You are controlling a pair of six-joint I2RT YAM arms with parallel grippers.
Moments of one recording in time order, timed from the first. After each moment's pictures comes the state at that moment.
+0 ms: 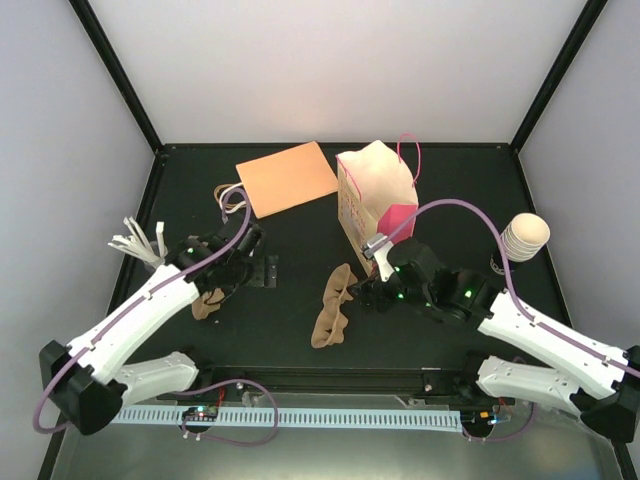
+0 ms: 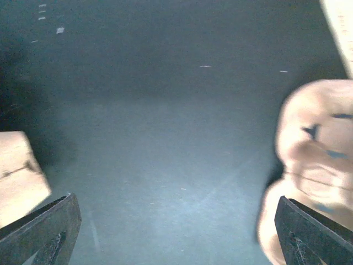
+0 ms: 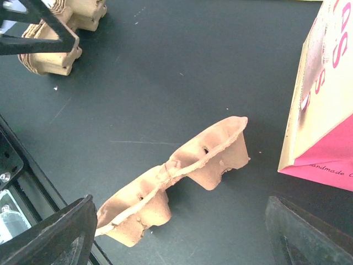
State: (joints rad) left arm -0.60 1.12 1.00 -1.05 -0.13 -0.62; right arm 0.96 0.96 0.91 -0.68 0.02 0.29
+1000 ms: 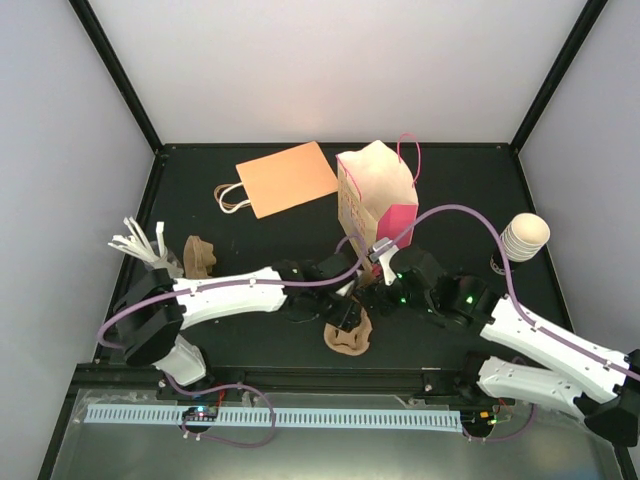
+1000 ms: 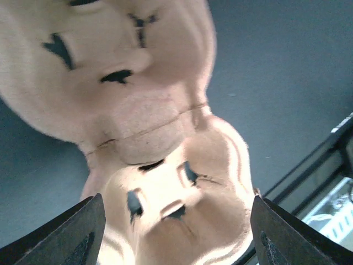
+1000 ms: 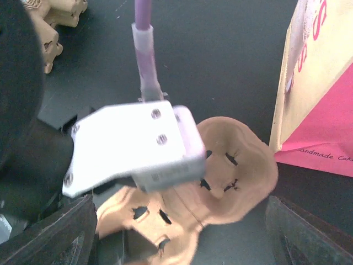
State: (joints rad) left arm -1.06 1.54 0.99 -0.57 0.16 -0.63; right arm 0.96 0.94 0.84 -0.66 0.07 0.32
